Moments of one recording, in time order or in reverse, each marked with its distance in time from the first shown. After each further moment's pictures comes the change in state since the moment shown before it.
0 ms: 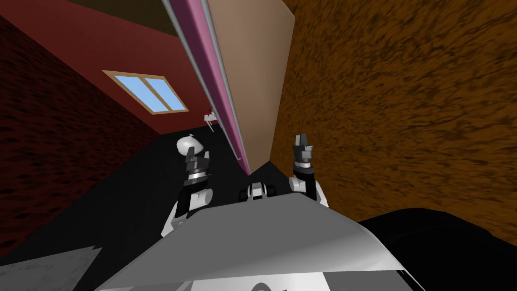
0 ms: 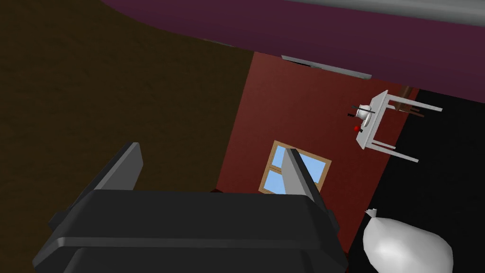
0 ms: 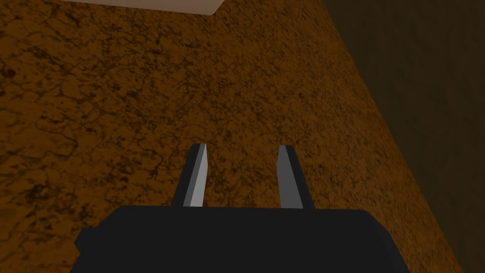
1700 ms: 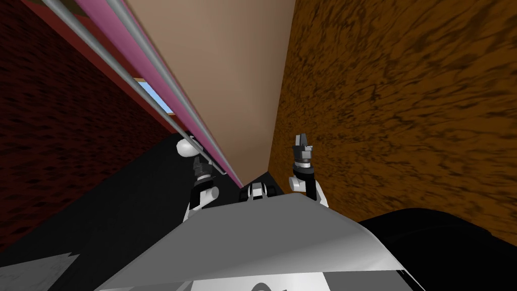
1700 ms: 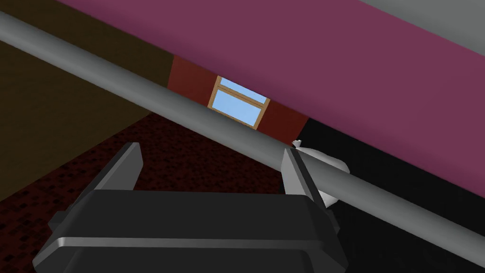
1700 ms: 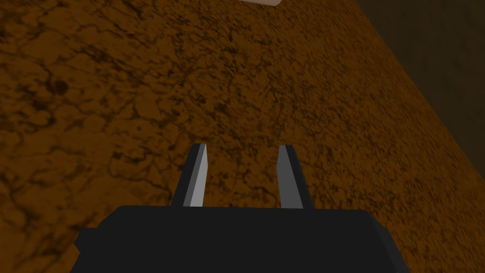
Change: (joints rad) left arm -0.077 -0.187 0.105 0.239 0.080 0.085 0.002; right arm 0.000 0.000 0.000 0.000 0.000 0.000 0.000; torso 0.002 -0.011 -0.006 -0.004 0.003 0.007
